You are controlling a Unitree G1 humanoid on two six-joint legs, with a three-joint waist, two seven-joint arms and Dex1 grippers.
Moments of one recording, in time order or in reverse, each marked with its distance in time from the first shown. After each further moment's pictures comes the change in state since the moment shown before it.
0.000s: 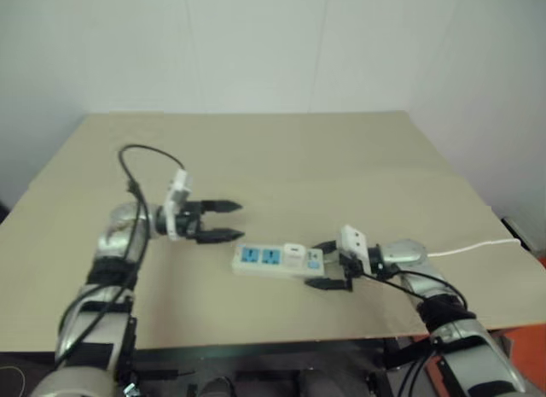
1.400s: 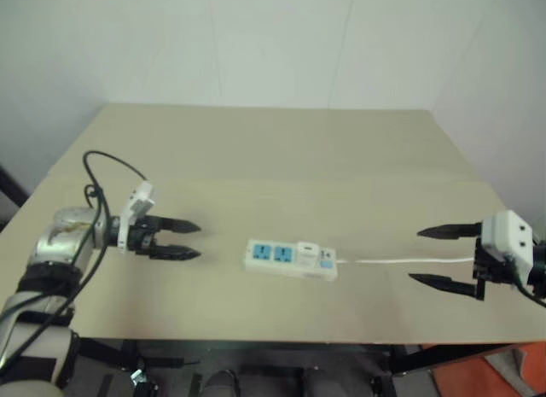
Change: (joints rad) left arm 0.033 0.298 -0.214 0.018 -0.088 0.095 -0.030; right arm 0.577 -0.502 -0.605 -0.709 0.290 0.247 -0.023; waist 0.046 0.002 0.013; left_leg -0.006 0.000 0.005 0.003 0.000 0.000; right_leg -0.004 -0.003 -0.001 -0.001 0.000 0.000
